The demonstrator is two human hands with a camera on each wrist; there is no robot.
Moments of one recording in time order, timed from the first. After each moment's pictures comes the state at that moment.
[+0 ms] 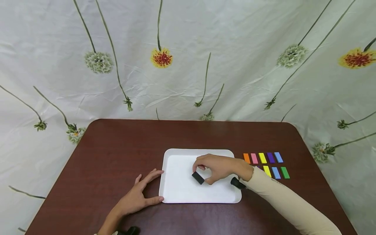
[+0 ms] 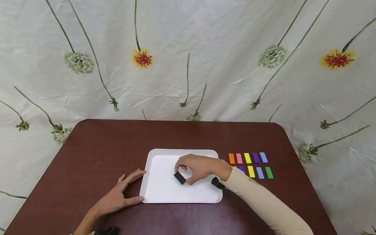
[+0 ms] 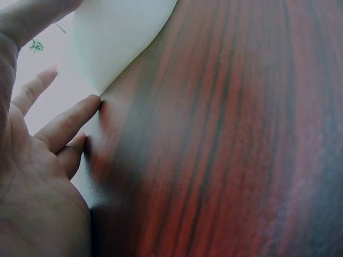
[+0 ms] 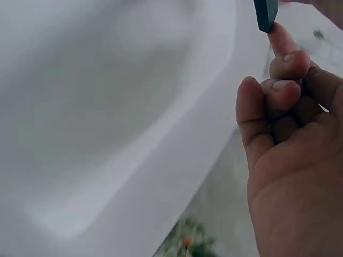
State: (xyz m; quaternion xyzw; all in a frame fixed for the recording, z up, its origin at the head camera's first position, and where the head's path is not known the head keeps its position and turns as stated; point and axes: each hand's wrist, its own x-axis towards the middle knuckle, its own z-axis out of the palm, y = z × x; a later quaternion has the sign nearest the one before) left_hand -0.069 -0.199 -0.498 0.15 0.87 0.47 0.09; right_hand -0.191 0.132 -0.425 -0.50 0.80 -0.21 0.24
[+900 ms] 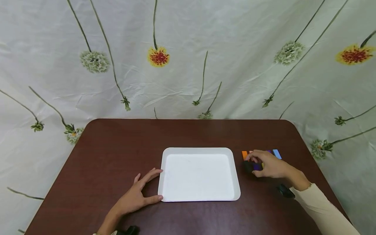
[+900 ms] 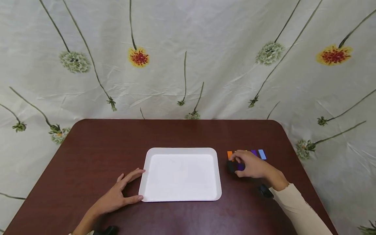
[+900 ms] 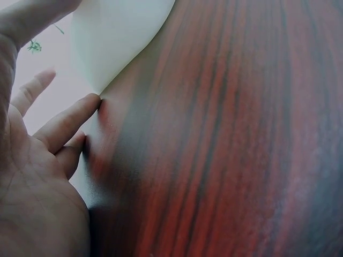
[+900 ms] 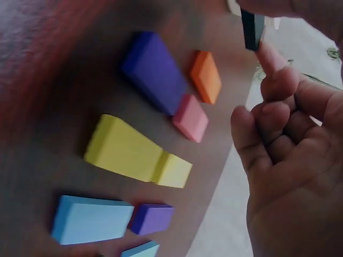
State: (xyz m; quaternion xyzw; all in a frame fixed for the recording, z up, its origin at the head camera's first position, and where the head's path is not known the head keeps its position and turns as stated) left_hand -0.071 -0.198 -0.497 0.15 0.87 0.47 0.10; right_hand -0.175 0.309 -0.444 -0.32 0.89 -0.29 0.13
